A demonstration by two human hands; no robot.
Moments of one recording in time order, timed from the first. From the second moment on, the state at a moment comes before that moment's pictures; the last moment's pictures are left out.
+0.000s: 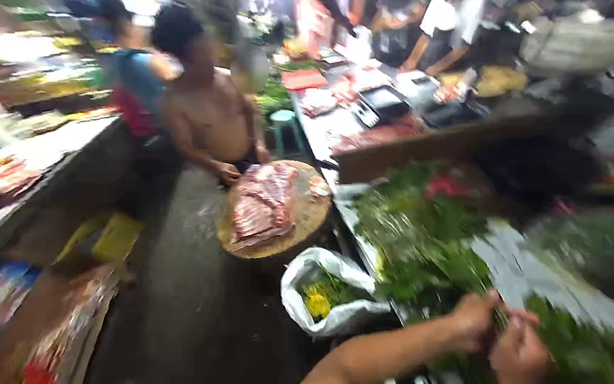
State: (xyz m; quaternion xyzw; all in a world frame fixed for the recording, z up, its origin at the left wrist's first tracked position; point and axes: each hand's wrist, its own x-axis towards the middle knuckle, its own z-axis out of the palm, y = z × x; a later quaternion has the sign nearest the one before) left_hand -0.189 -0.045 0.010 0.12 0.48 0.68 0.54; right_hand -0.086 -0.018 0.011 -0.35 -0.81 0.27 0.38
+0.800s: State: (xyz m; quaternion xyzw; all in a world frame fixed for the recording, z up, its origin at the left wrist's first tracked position) left_hand -0.279 -0.087 -0.051 0.37 0.56 0.45 0.59; right_hand 0.019 -0.057 -0.068 -0.65 -0.64 0.37 0.16
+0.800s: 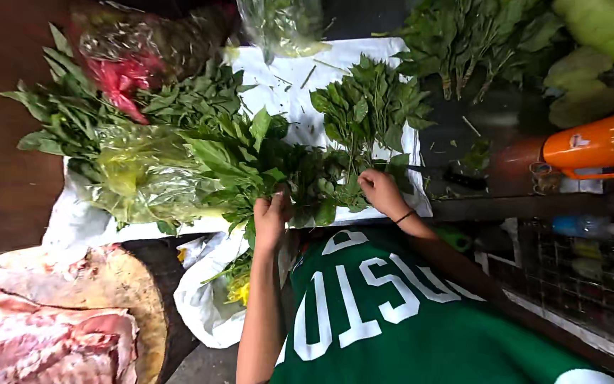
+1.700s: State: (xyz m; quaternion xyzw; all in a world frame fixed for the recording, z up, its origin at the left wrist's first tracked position) left_hand -0.193 -0.054 -0.046 0.08 0.33 0.54 0.77; right_hand 0.043 -0.048 -0.047 -0.53 -0.52 0.50 0.44
